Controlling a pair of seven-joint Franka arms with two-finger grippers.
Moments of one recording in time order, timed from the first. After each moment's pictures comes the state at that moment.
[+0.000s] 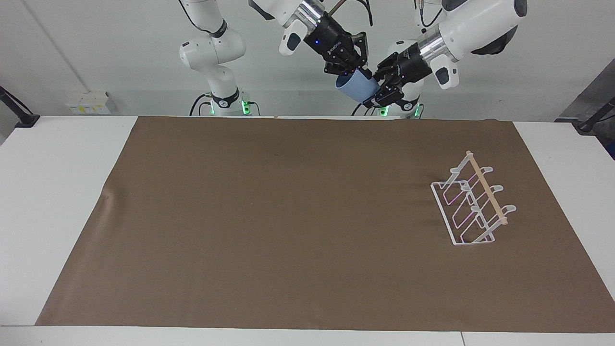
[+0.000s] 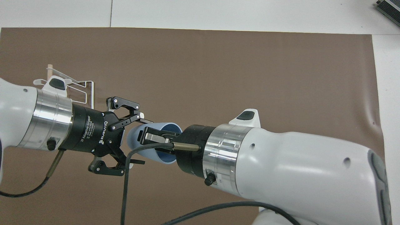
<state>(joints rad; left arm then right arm) -0.02 -0.17 -0.27 -1.79 -0.76 1.62 -1.61 0.44 -0.10 0.22 -1.77 0.75 2.30 0.62</state>
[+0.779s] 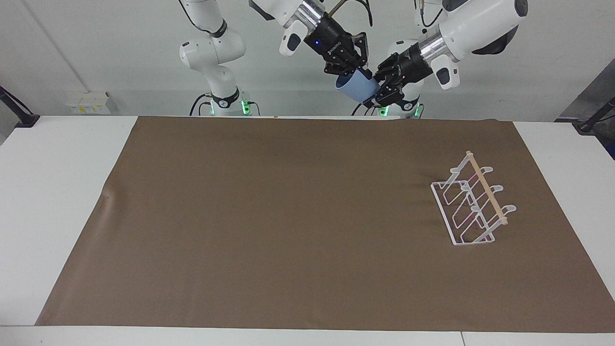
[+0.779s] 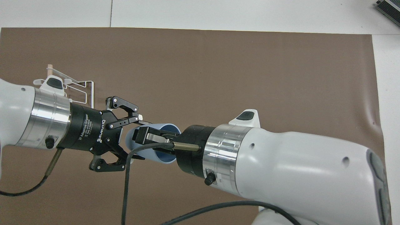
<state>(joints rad) -0.02 -0.17 -0.26 -1.80 -0.75 1.62 -1.62 0.44 -0.10 0.22 -1.77 0.75 2.30 0.62</state>
